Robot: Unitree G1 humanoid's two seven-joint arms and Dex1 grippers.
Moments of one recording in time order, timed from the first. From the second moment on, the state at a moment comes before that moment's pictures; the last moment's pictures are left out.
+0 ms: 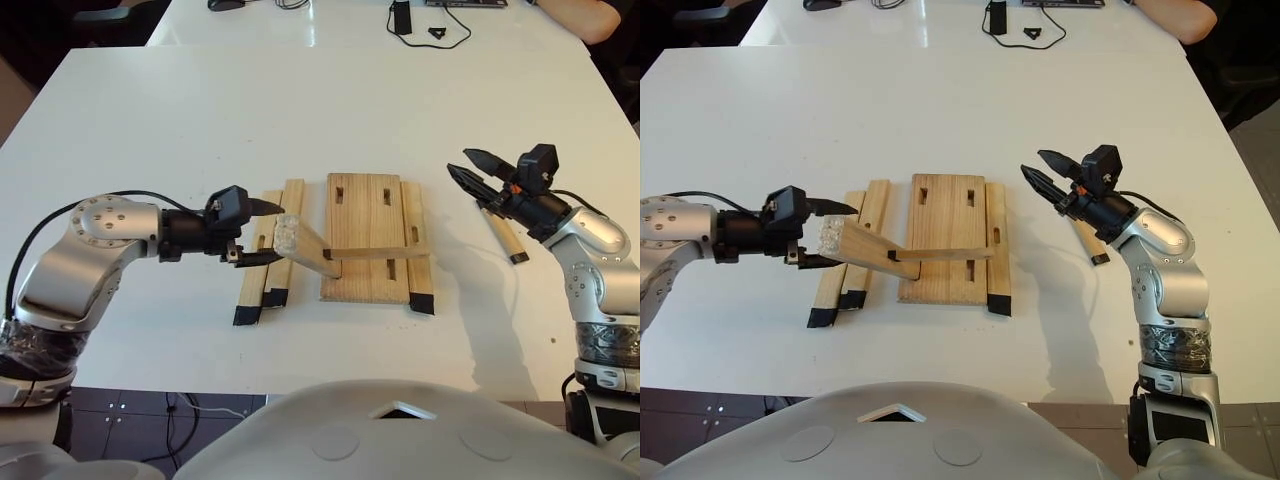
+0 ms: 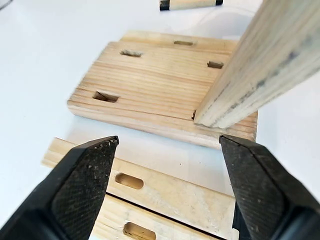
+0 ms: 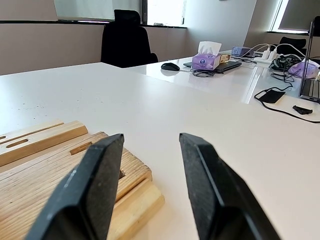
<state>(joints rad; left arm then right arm) -0.05 0.98 -0.03 -0.40 -0.52 0.45 -1.08 -0.06 -0.52 -0.14 -0.10 0.45 0.24 0.80</state>
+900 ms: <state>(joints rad) 0.37 0.67 0.17 -0.75 -0.66 1.05 -0.42 0.05 -0.52 -0.20 -0.17 0.42 0.23 0.73</state>
